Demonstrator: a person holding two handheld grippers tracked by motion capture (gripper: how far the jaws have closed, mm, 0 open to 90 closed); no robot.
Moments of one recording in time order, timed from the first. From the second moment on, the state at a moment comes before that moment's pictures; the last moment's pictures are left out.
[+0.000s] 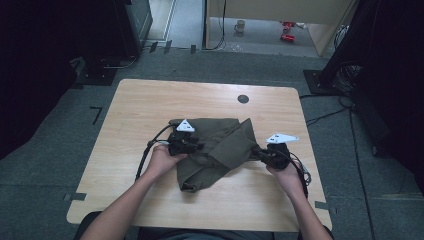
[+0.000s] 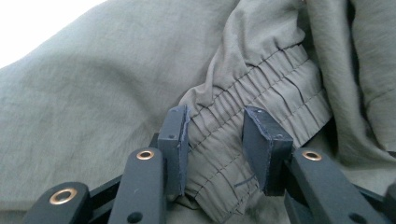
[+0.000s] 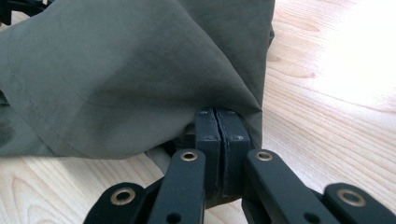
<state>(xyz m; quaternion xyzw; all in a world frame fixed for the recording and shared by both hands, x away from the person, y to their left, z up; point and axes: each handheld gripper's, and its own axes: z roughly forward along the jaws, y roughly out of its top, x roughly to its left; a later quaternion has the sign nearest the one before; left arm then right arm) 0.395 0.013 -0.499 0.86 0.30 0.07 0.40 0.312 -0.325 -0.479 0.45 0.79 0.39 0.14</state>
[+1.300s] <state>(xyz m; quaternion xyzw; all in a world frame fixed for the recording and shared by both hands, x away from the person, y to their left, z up) 0.440 0.074 -0.492 0.82 0.40 0.08 0.40 0.322 -0.303 -0.463 0.43 0.76 0.46 0.14</state>
